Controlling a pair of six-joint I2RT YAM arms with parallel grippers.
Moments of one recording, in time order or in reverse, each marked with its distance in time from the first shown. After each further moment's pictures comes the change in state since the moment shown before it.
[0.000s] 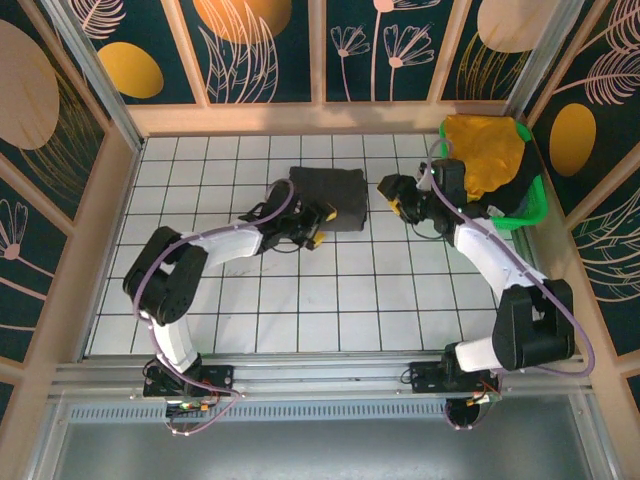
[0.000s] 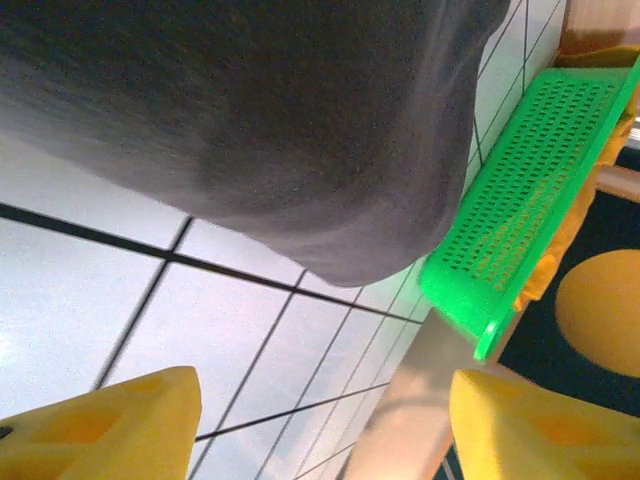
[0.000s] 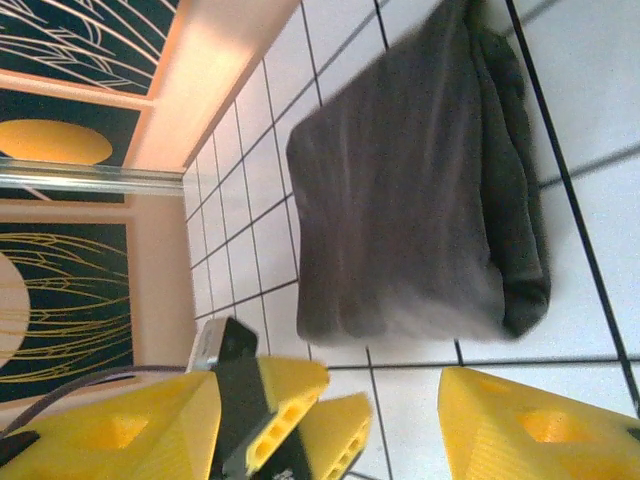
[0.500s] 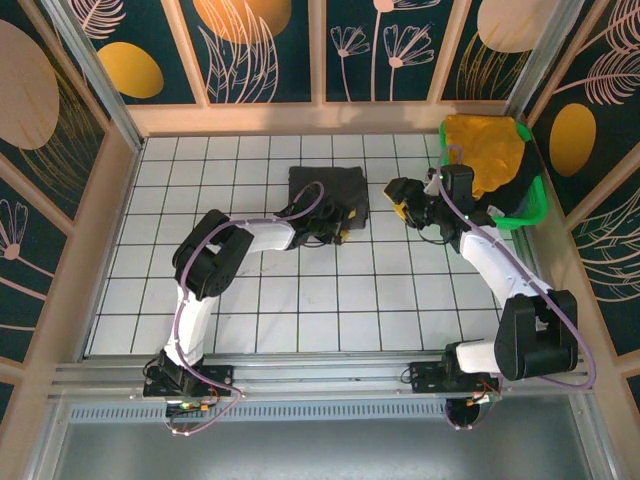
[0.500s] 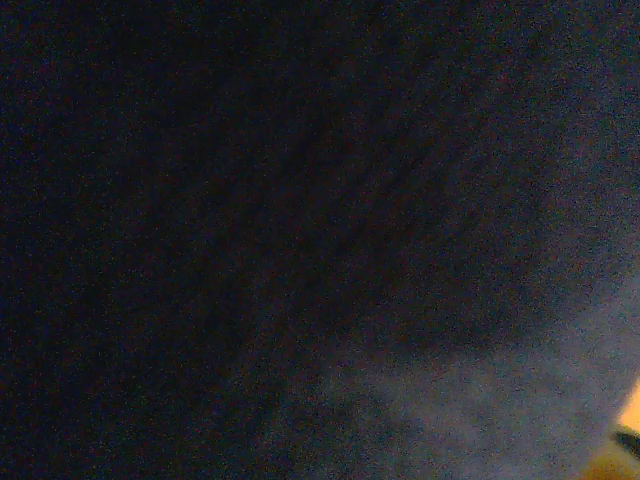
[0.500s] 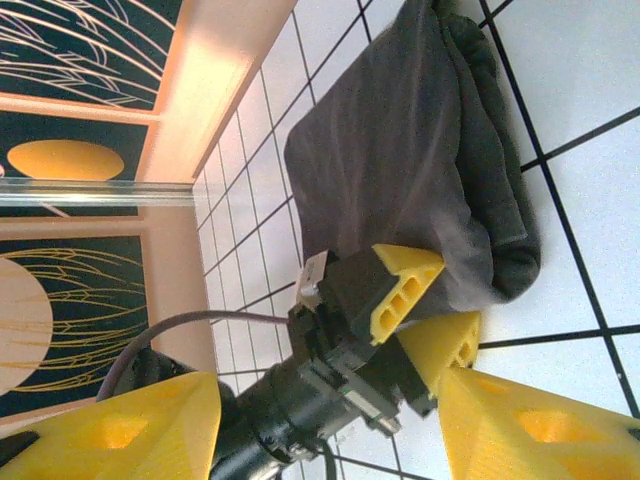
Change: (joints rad) left arm -0.064 0.319 0.236 0.095 -0.086 -0.231; right arm -0.042 -0.045 -0.035 0.004 -0.026 0.028
